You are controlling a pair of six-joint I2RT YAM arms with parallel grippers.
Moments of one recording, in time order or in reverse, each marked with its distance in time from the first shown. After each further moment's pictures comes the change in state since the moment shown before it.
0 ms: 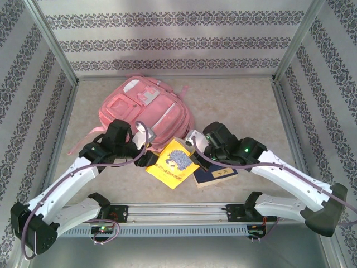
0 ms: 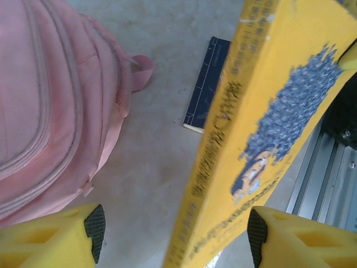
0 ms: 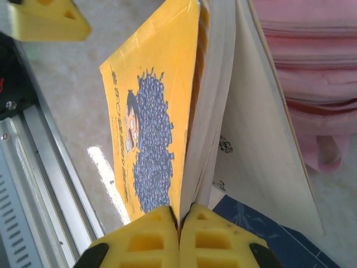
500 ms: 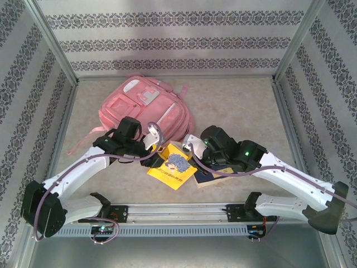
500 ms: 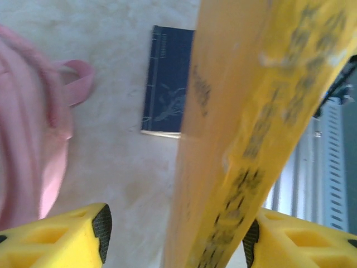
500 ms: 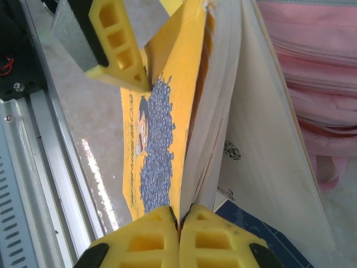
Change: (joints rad) left arm -0.011 0.190 0.010 0.073 0.242 0.171; right arm 0.090 -0.003 0.026 -0.012 0.058 -0.055
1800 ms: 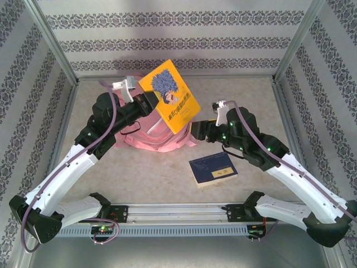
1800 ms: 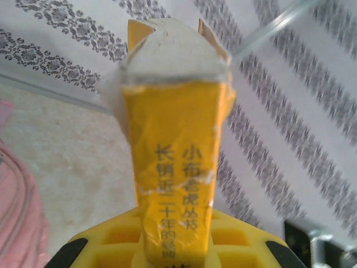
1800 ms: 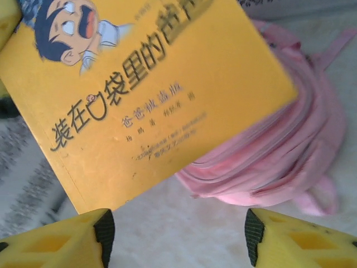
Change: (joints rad) left arm -0.008 -0.081 0.314 0.425 -0.555 -1.262; right arm -0.222 -0.073 0.114 0.223 0.064 0.757
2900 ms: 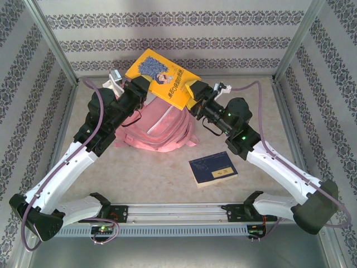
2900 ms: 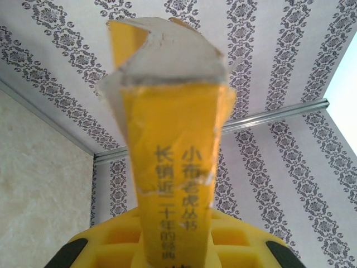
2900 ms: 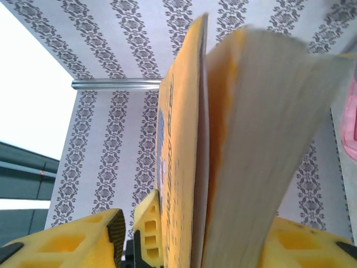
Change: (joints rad) left arm -0.001 0.025 0.065 0.068 -0.167 -0.386; right arm -0.100 0.187 -0.132 0.909 -0.075 0.979
